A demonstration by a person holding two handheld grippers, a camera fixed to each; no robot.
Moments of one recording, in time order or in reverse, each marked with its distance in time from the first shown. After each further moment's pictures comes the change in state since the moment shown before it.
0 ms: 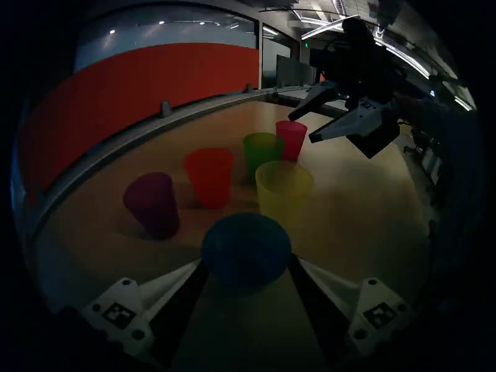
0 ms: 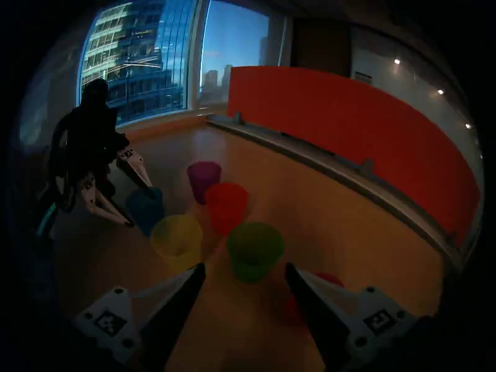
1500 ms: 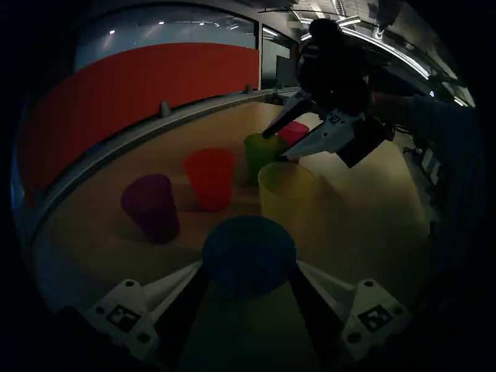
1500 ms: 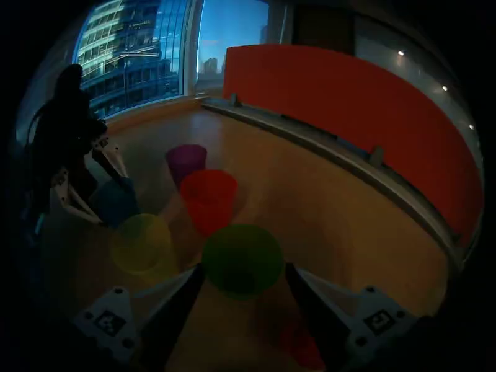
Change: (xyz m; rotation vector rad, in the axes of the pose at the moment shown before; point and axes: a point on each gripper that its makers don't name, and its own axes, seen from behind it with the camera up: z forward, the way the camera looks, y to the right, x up) left arm 0.000 -0.003 0.006 -0.004 0.008 -0.001; right arm -0.013 0.016 0.068 0.001 -0.080 -0.001
